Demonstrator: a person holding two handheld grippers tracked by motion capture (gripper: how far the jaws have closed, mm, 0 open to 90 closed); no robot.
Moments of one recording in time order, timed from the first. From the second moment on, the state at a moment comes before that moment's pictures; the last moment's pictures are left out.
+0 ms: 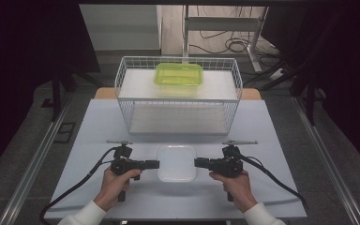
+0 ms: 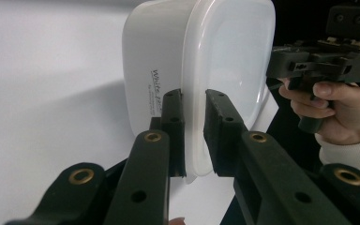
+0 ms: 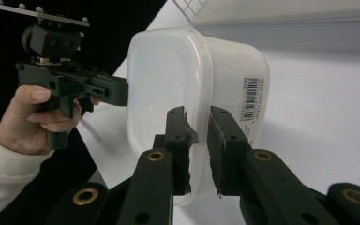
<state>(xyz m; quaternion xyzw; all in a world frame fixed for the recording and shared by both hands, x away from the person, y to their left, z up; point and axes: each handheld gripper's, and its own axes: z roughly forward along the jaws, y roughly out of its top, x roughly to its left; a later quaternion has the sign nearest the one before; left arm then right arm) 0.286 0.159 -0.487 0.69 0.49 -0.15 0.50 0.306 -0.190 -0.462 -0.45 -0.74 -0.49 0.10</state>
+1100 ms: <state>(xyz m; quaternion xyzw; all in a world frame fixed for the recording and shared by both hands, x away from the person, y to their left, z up) 0.310 0.158 -0.434 0.70 0.46 -0.12 0.54 0.324 -0.194 -0.414 -0.40 -0.75 -0.53 0.05</state>
